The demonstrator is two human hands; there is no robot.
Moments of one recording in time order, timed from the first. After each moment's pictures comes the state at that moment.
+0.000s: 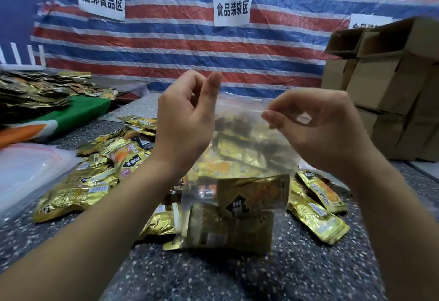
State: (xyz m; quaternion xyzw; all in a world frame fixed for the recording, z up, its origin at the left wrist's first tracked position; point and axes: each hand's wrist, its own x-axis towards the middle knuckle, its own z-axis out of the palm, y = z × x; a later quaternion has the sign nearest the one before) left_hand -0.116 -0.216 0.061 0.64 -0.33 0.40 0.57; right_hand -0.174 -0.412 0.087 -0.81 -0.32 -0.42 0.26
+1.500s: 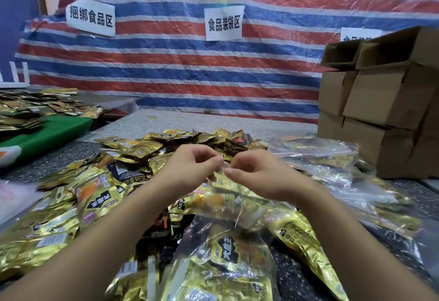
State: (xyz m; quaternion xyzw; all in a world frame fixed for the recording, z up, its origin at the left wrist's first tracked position) left_hand -0.018 -0.240 0.015 0.79 -0.25 0.05 0.56; right_hand -0.054 -0.424 0.032 -0.94 -0.18 -0.09 0.29
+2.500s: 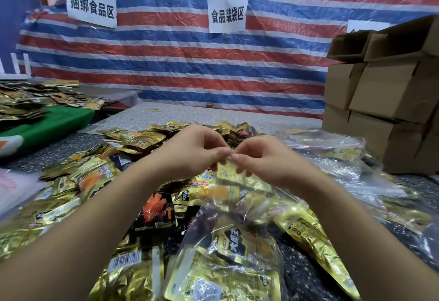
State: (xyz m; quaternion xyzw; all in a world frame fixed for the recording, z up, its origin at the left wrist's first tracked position) left_hand -0.016 -0.229 0.035 0.85 -0.33 0.06 0.41; right_hand -0.056 -0.417 0.033 -0.91 -0.12 -0.08 0.38
